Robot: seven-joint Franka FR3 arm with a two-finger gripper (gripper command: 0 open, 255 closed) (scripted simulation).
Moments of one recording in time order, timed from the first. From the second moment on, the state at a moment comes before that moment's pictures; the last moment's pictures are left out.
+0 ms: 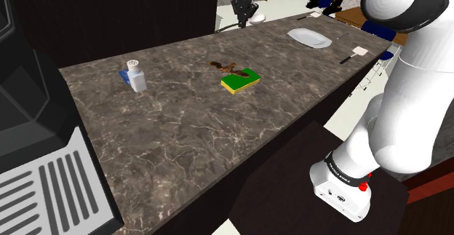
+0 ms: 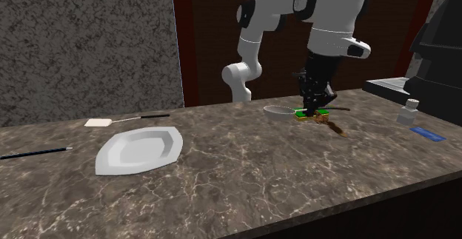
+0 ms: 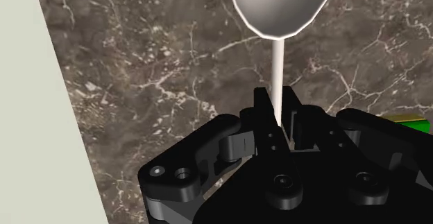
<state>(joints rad) 0.37 0.29 -0.47 -1.43 0.10 1.59 -1.66</state>
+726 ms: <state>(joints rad) 0.47 0.44 -0.39 -1.20 0.15 1.51 -1.45</state>
